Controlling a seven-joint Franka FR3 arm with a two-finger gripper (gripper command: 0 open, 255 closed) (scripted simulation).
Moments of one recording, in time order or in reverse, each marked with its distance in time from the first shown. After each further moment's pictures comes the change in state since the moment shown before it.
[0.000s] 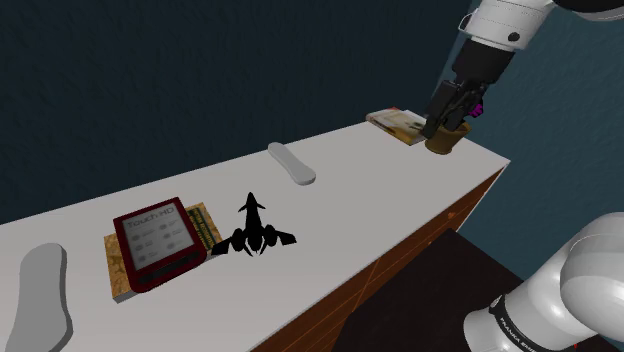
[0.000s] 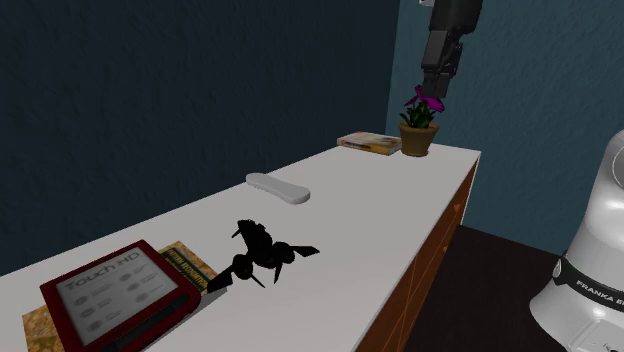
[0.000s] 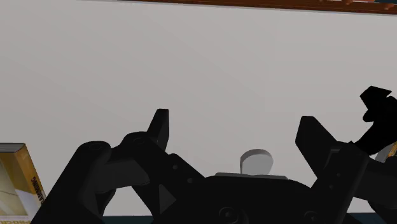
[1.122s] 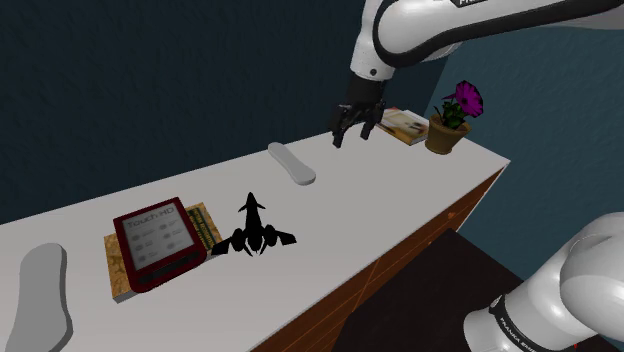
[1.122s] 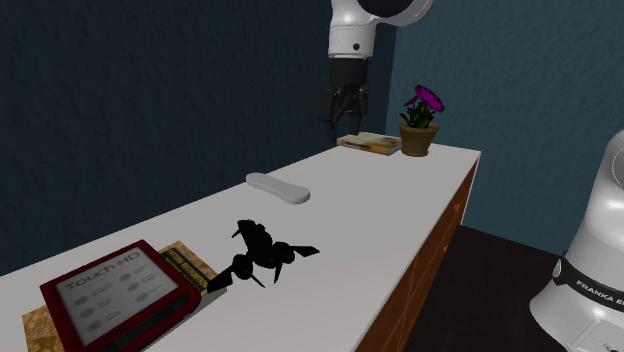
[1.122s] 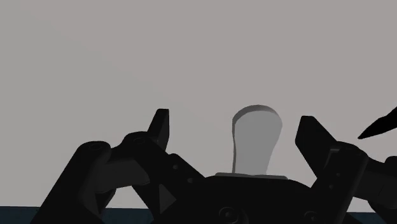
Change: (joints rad) arm -0.003 0.582 0.146 0.242 -0.044 0.310 0.156
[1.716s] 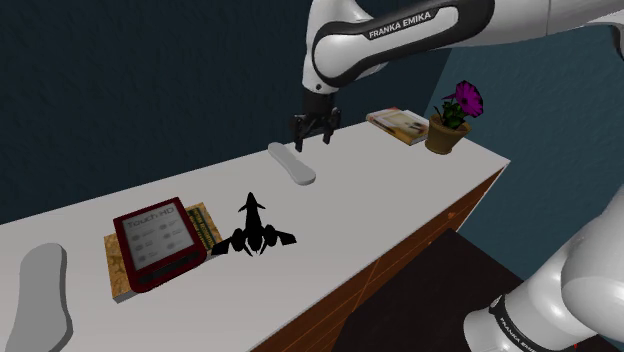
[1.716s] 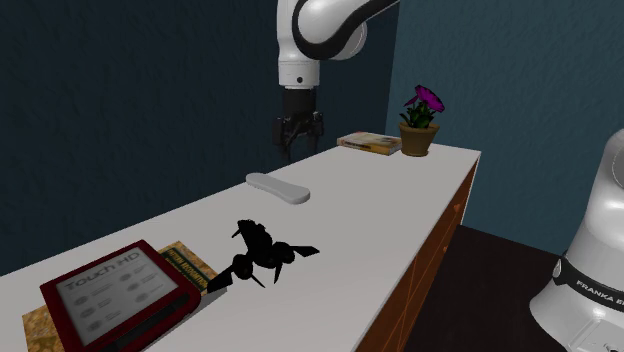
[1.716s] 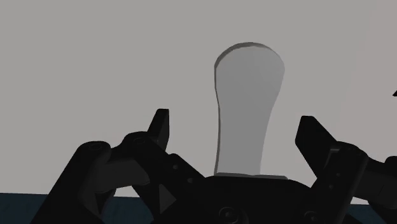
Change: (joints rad) arm 0.025 0.376 0.039 0.295 -0.117 0.048 0.128
